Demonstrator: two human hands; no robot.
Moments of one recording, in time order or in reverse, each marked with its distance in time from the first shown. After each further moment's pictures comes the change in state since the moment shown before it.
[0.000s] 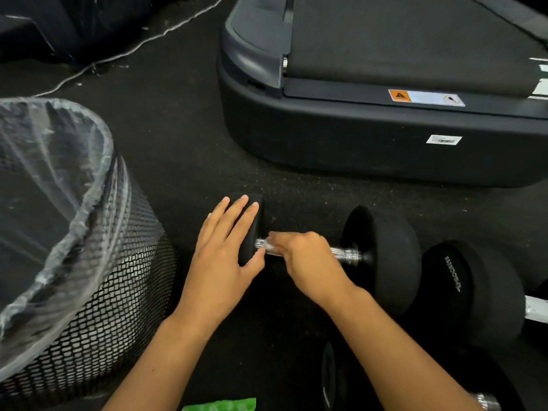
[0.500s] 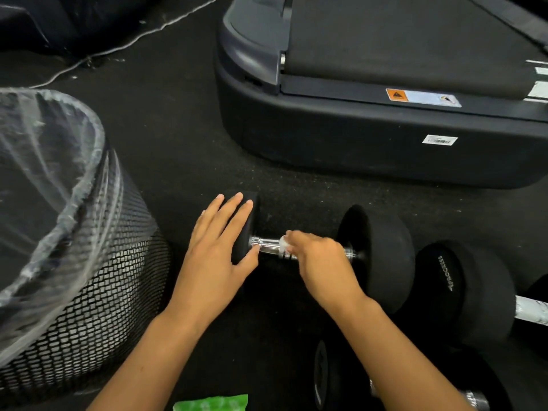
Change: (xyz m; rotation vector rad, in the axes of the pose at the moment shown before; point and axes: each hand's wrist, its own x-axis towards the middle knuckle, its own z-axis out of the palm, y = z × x) left_hand -0.001 0.000 -0.001 -0.002 -0.005 0.000; right_hand -0.020 0.010 -0.008 -0.006 0.108 0.103
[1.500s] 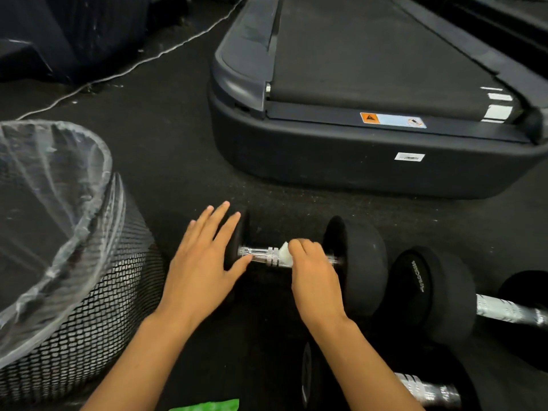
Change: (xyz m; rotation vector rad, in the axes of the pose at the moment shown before) left_hand 0.006 0.014 -0.019 0.210 -0.108 -0.019; right_hand -0.023 -0.004 0.001 -0.097 0.194 0.082
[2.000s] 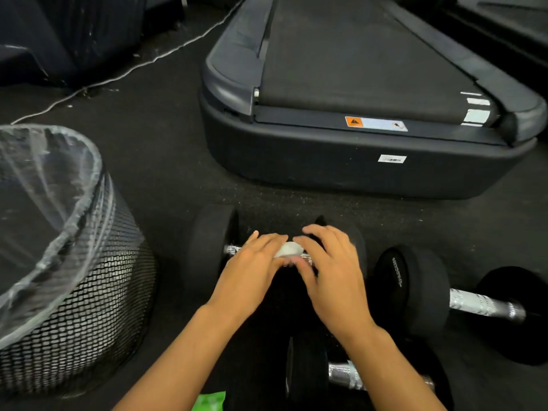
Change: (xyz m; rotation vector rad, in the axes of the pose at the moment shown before) left_hand 0.010 0.056 0.047 -0.232 -0.146 0.115; right_hand -0.017 0.025 -0.055 0.075 0.165 -0.113
